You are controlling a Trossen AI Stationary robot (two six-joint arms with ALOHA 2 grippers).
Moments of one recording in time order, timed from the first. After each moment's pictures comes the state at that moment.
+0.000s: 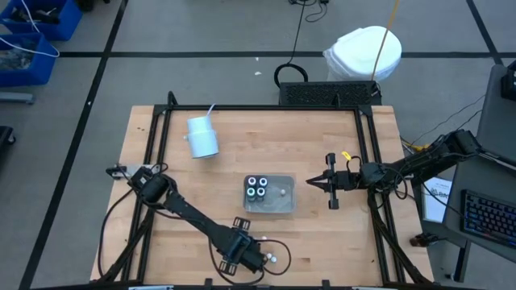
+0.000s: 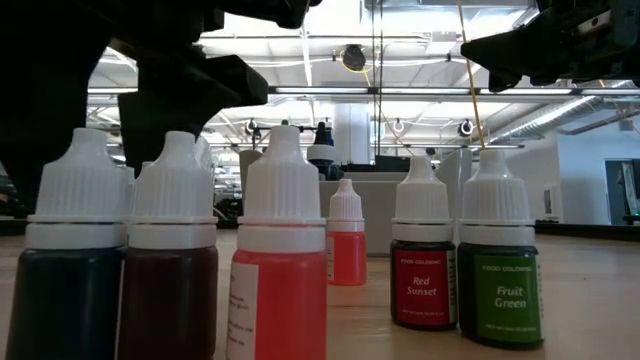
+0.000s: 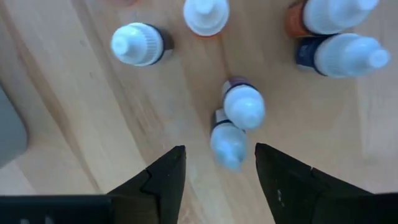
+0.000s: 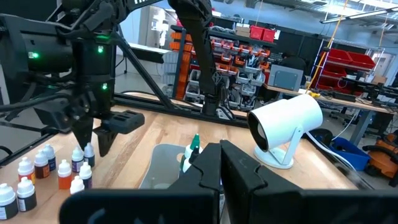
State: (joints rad) left arm -0.56 2.24 1.83 -1.14 -0.02 -0.27; right arm 0.27 0.88 0.14 0.79 0.24 -0.17
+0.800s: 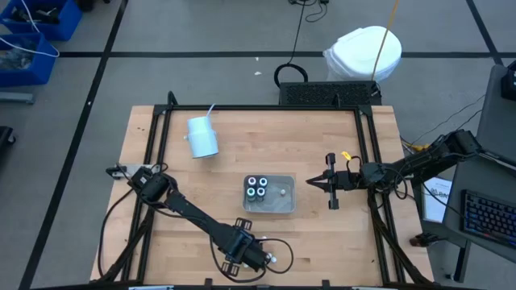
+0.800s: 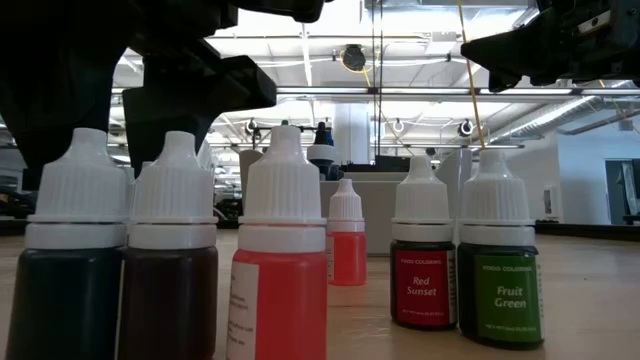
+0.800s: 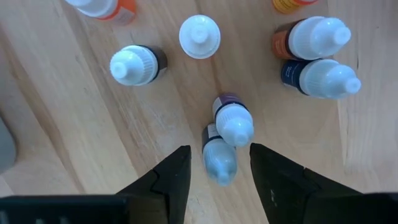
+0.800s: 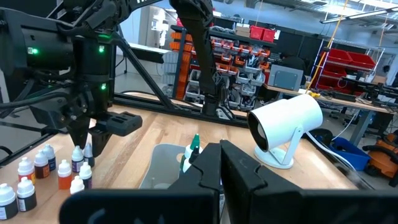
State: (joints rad) left arm -0.55 2.24 1.84 -1.10 0.02 -0.28; right arm 0.27 0.88 0.14 0.79 0.24 -0.17
